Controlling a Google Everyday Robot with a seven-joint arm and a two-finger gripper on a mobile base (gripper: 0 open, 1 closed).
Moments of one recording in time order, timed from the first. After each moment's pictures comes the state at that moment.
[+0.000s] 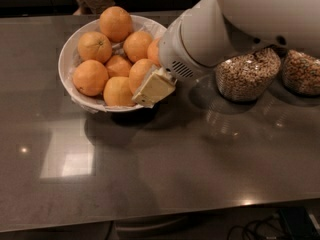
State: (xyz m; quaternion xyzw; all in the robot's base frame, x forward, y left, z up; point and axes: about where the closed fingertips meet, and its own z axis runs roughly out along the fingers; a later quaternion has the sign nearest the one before) arm 0.491 0.003 0.968 -0.55 0.74 0.05 0.38
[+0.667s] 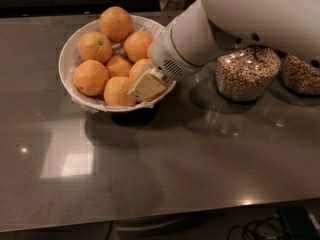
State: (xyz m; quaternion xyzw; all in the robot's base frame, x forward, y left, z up) arm 0.511 0.019 0.949 -0.55 0.75 0.09 0.37
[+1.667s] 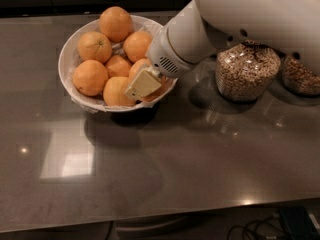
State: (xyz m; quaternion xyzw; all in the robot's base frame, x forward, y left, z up) arm 0.524 0.025 0.938 -0.53 0.76 0.11 0.35
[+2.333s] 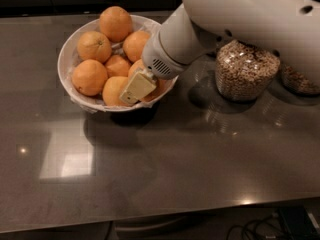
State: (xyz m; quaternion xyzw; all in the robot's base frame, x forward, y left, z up) arm 0.527 0.033 0.924 -0.54 0.76 0.12 0.33
